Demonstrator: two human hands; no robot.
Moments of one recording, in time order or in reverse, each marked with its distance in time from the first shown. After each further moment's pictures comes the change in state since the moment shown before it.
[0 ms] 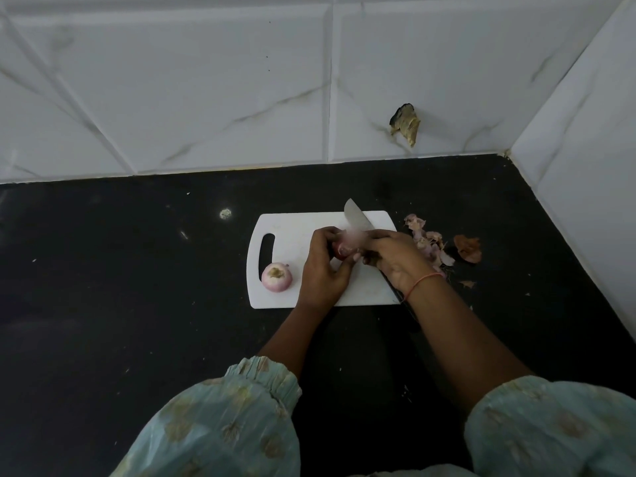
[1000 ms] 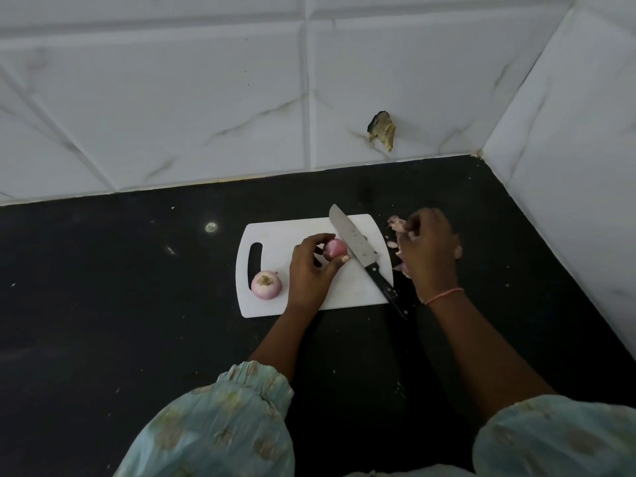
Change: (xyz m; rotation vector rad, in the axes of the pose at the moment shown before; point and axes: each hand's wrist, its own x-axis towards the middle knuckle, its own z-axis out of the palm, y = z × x) left_hand 0.005 -0.001 -0.003 0.092 -0.021 -0.119; right_hand -0.024 -0.007 -0.063 -0.901 0.535 -0.760
